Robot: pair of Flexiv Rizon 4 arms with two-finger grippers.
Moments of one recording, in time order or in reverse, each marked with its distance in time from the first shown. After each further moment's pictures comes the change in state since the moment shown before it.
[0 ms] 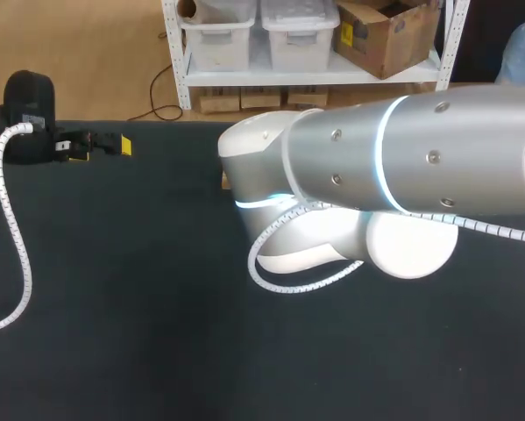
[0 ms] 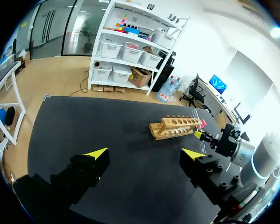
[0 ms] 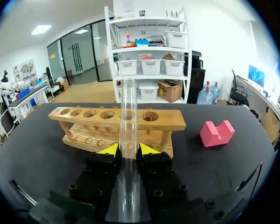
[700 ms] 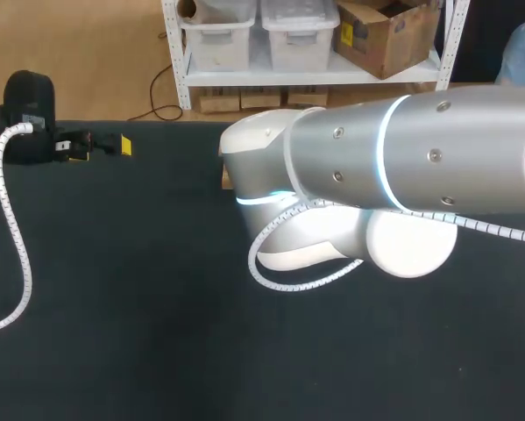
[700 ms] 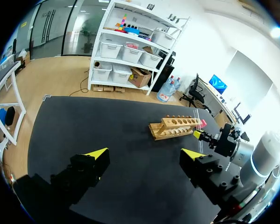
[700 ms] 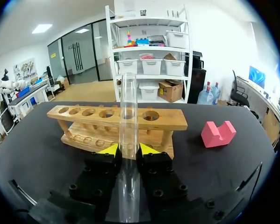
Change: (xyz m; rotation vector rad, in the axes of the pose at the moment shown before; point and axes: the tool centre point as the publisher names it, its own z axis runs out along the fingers) left arm 0.000 0.000 0.000 0.000 0.000 0.000; right arm 0.001 0.000 0.003 -0.003 0.003 -0.011
